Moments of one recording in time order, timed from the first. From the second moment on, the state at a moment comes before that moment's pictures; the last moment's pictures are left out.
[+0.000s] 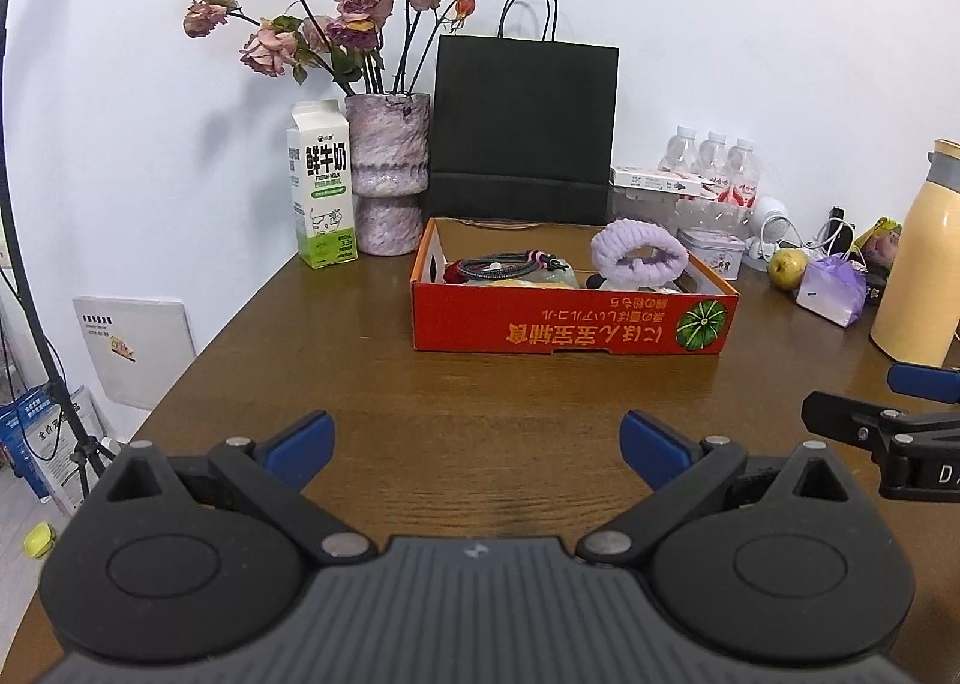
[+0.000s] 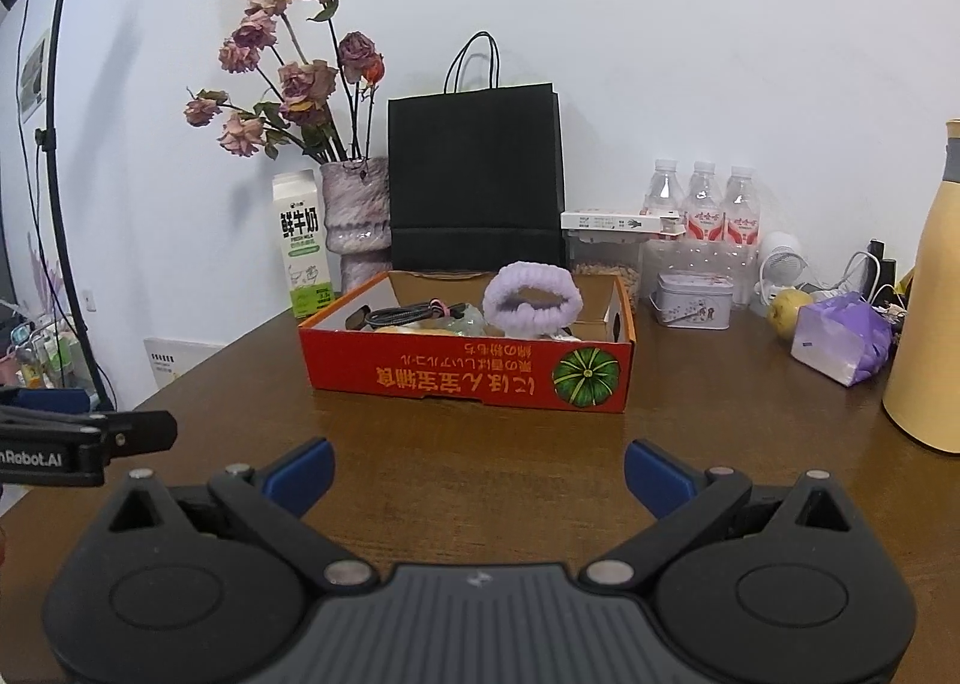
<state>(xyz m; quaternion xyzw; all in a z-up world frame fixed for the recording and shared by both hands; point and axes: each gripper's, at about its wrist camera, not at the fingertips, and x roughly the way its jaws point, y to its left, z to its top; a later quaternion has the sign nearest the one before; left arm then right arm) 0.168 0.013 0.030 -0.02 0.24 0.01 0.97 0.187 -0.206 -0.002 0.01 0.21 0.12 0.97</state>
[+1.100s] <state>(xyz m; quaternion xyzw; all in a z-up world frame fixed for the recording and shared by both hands) 0.153 0.007 0.032 -0.01 0.23 0.01 0.97 0.172 -0.210 0.001 0.01 0.20 0.12 0.97</state>
